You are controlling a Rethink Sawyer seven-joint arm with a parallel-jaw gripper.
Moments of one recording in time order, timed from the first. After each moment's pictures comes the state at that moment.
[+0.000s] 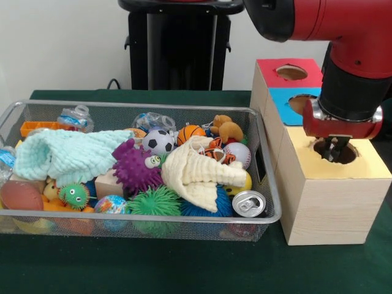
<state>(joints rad) 0.04 -0.38 0.00 1.15 0.01 0.91 1.83</state>
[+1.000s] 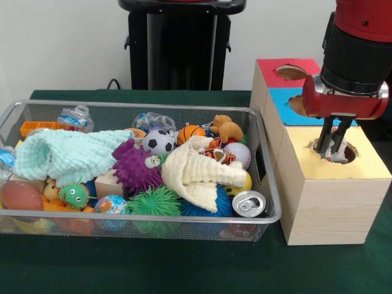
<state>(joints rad) 0.04 -0.46 -0.02 1.16 -0.03 0.91 1.83</state>
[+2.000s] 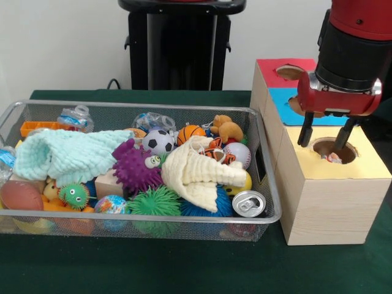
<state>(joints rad) 0.04 -0.47 -0.02 1.19 -0.04 0.91 1.83</state>
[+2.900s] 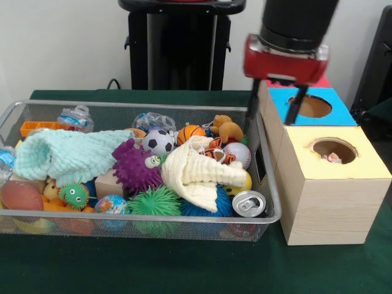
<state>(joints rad) -0.08 -0.60 -0.02 1.29 -0.07 0.91 1.83</state>
